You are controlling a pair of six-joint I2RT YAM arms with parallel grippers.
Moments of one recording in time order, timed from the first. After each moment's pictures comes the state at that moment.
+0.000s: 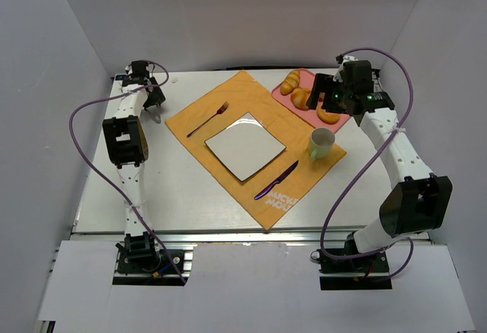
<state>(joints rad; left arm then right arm) 0.11 2.56 2.28 -0.67 -0.25 -0.33 0.19 1.51 1.45 -0.60 -0.10 0.25</state>
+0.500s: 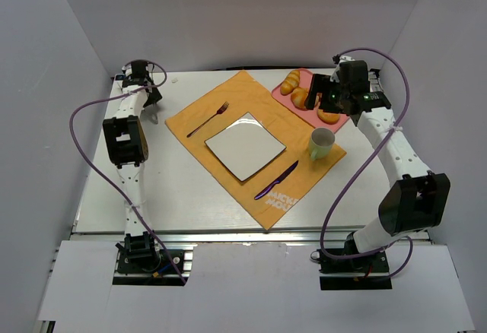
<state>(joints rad) 0.11 2.56 2.28 -0.60 -0.29 -0.39 0.21 1.53 1.45 -0.58 -0.09 0.25</state>
